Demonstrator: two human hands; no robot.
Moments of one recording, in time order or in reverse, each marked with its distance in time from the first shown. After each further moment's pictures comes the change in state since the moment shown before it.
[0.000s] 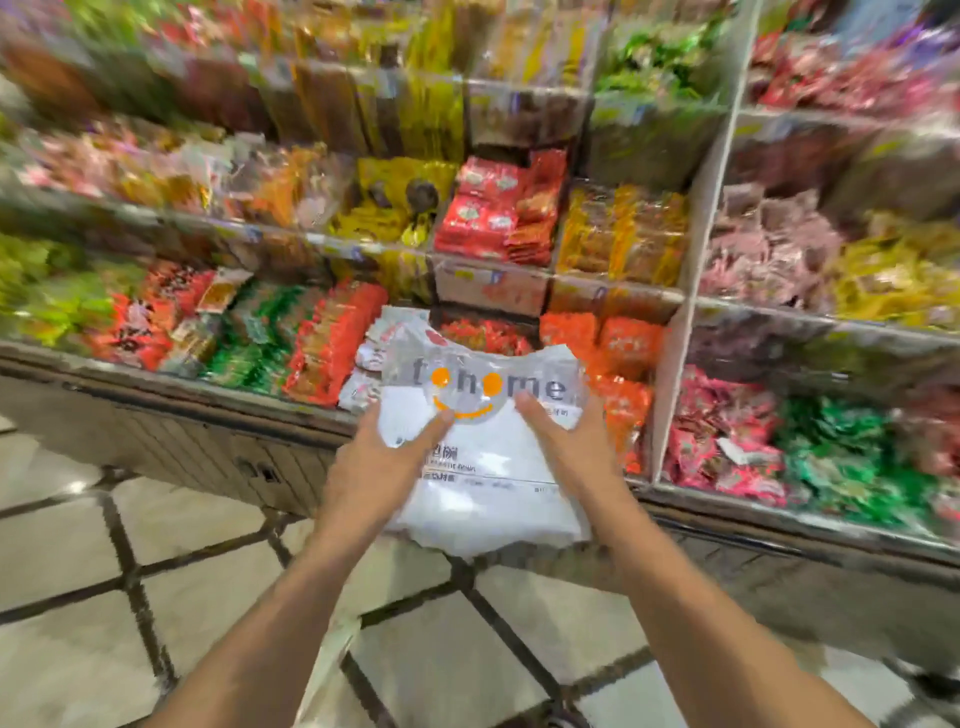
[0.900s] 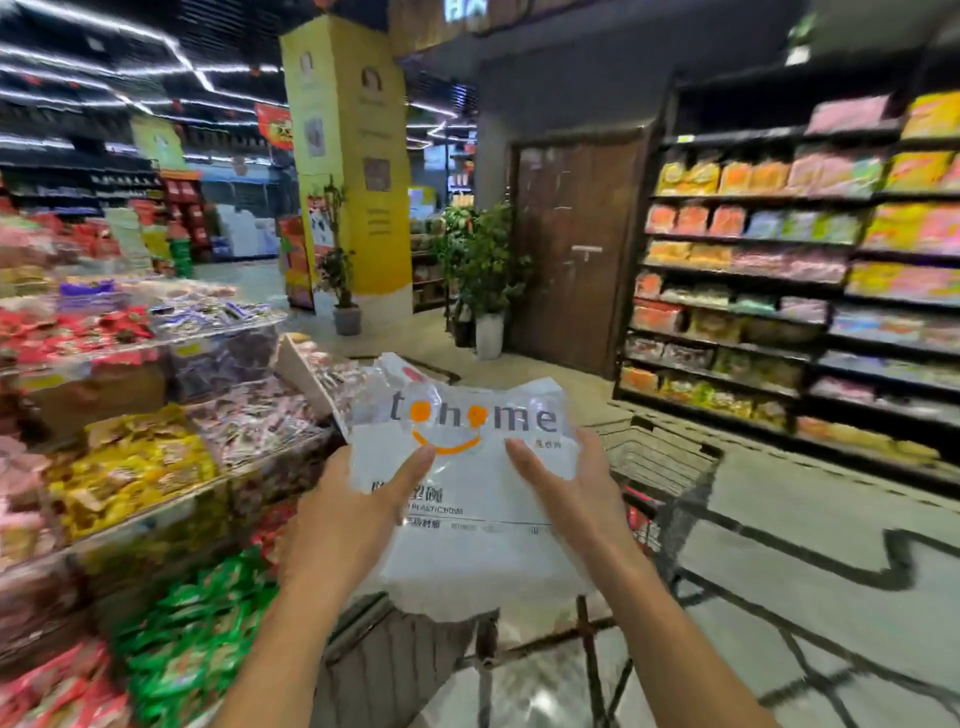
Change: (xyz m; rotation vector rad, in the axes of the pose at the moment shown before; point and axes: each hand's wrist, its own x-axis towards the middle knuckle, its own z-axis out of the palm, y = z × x) left_hand -0.437 0.434 0.448 -0.016 -0.720 0.853; right_hand -0.279 0.062 -0.716 0.141 1.048 -0.036
